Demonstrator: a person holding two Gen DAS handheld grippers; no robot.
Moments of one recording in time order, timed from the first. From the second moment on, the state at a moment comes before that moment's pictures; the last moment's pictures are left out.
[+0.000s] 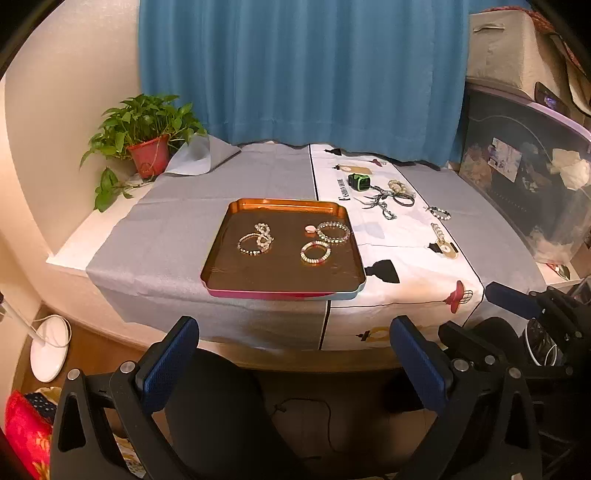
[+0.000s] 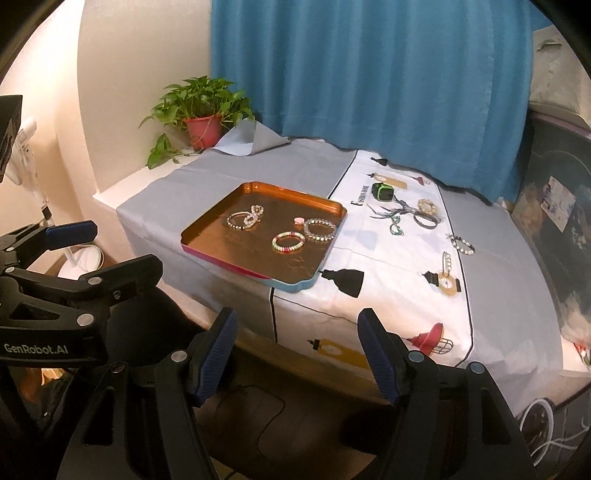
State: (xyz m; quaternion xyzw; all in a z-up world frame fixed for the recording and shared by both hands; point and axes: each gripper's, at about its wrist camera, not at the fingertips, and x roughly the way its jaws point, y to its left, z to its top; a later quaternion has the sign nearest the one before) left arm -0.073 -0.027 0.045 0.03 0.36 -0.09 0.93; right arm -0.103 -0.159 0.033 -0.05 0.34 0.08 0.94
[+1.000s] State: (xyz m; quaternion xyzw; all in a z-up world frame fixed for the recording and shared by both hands) left arm -0.050 -0.048 0.015 0.05 0.40 -0.10 0.91; right arm -0.085 -0.190 0.001 -0.01 0.38 0.06 0.92
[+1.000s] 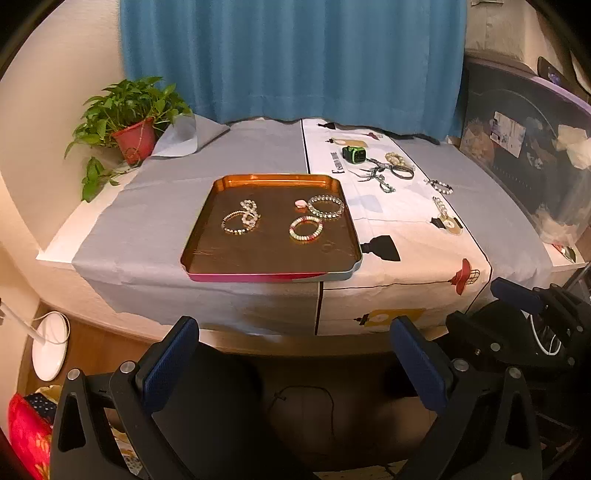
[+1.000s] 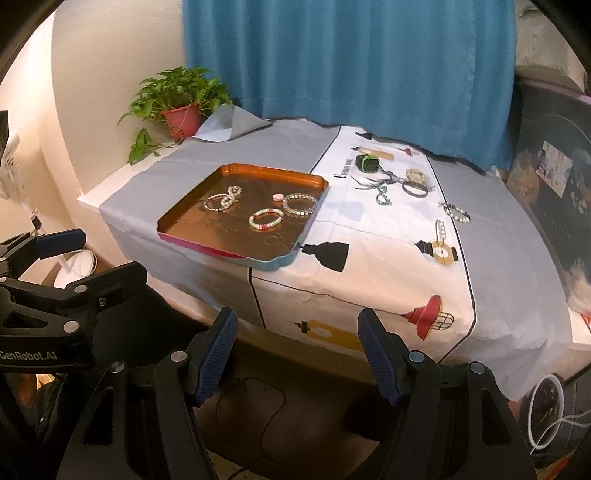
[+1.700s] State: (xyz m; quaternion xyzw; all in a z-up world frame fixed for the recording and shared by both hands) left arm 0.029 -0.121 0.017 0.06 0.42 -0.14 0.90; right arm -0.036 -0.310 -0.022 0.08 0.39 -0.05 0.92
